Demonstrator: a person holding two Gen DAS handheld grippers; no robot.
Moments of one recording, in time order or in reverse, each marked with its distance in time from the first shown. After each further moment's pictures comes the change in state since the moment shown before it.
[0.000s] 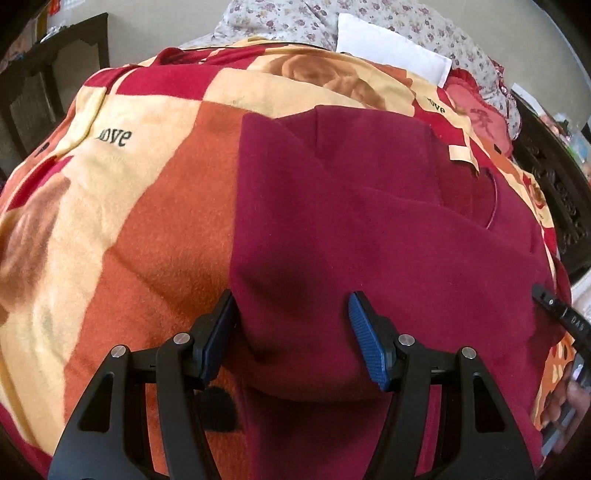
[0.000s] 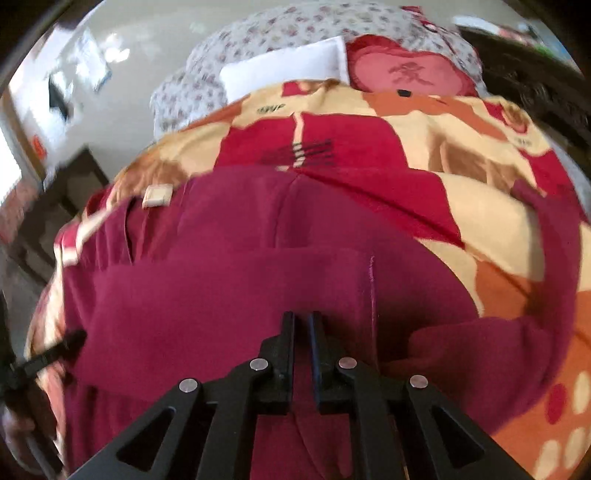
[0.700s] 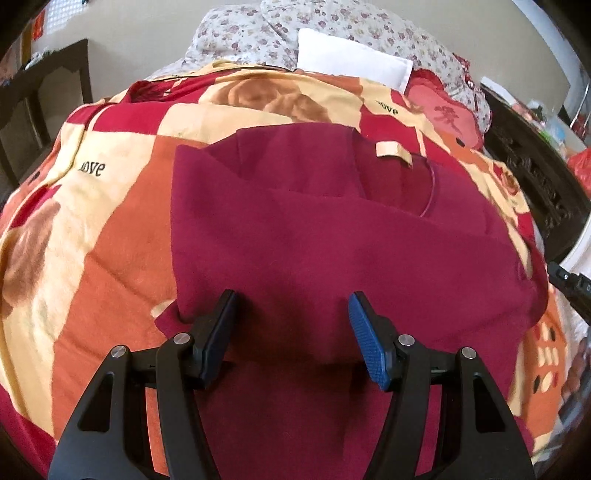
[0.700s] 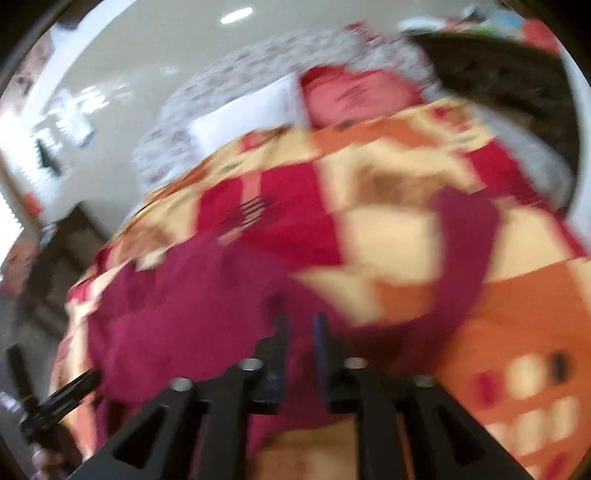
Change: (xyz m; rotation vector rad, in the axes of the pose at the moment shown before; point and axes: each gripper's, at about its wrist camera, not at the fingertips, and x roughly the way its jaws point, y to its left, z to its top) left arm -0.029 -0.046 -0.012 0.066 -0.060 -0.060; right arm -0.082 -0.080 0.013 0.141 -0.134 -0.129
